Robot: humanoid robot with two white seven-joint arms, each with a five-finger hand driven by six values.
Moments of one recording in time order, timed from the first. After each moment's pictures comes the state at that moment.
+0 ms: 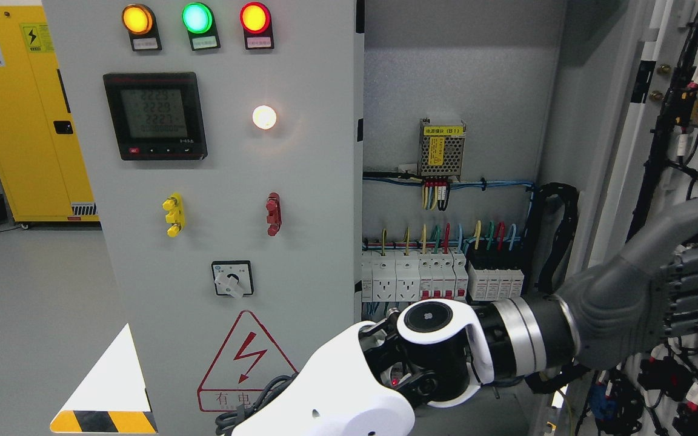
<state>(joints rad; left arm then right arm) -1.21 -0.09 -0.86 -1.46 1.18 0.27 -0.19 0.09 -0.05 0.04 -0.18 -0.06 0.07 0.02</state>
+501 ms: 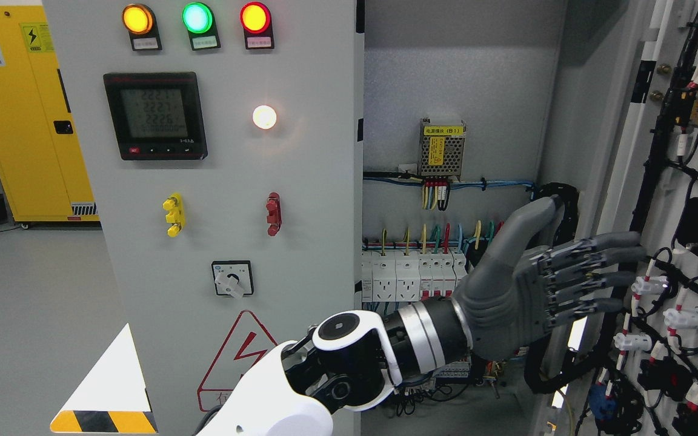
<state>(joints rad) -1.00 0.10 -0.78 -1.56 1.20 0.32 -0.22 0.09 -0.05 0.04 -0.18 -0.06 0.07 0.05</state>
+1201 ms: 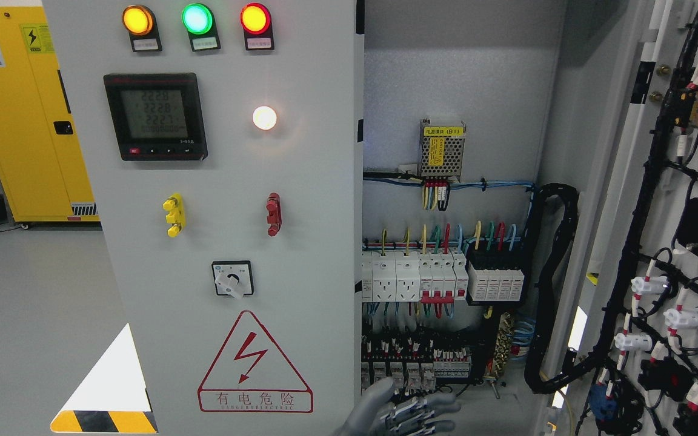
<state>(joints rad) -0.43 0.34 -0.74 -1.64 0.80 0.12 -0.31 0.09 -0.05 0.04 -0.17 -0.06 0.07 0.02</state>
